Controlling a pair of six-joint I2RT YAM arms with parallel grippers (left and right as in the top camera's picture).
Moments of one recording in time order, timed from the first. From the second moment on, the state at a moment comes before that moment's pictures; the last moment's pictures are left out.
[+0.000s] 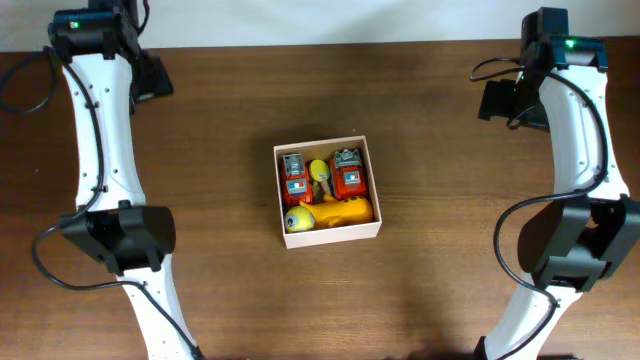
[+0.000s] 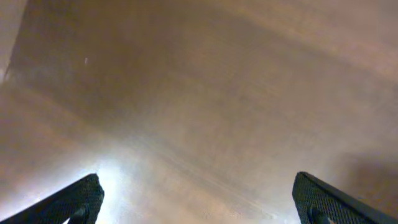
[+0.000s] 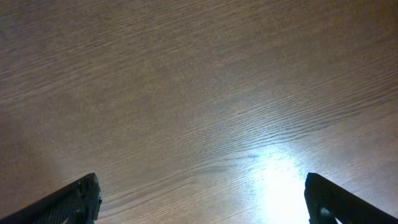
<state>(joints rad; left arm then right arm) 0.08 2.30 2.66 -1.64 -0.33 -0.30 -0.14 2.08 2.06 -1.30 0.19 0.18</state>
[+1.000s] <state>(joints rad) -0.08 1.64 2.01 -0.71 -0.23 -0.20 -0.14 2.08 2.06 -1.30 0.19 0.18</state>
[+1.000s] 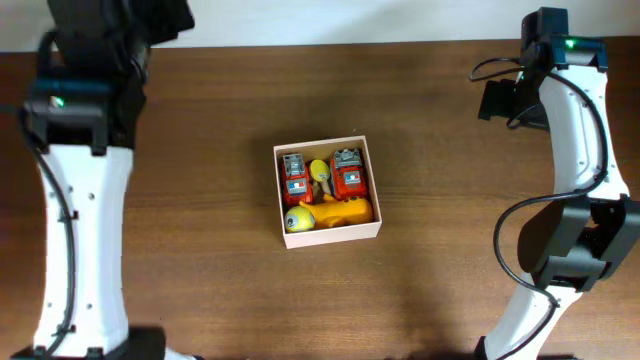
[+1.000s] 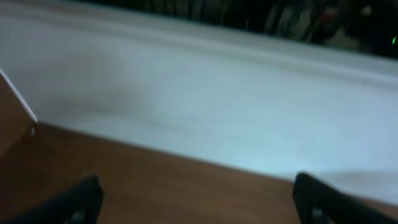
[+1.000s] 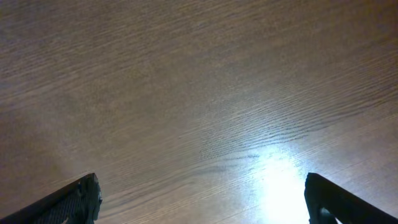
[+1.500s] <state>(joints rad) -0.05 1.12 0.94 -0.03 -0.24 -0.18 -0.14 2.08 2.06 -1.30 0.19 0.18</state>
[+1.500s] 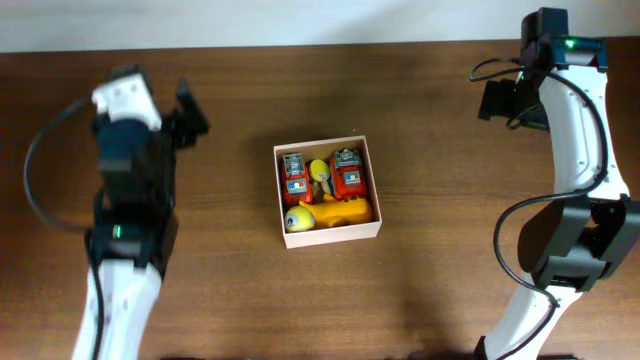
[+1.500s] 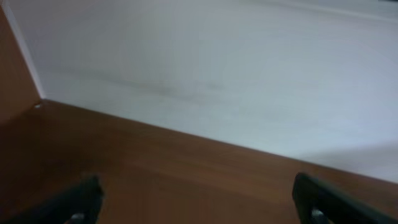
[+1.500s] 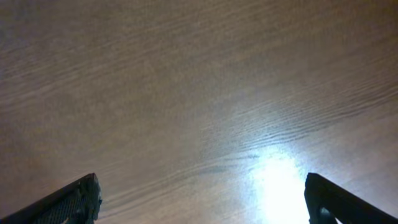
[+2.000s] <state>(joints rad) -0.01 0.45 0.32 0.07 -0.22 -0.18 -0.14 2.08 2.06 -1.30 0.19 0.18</state>
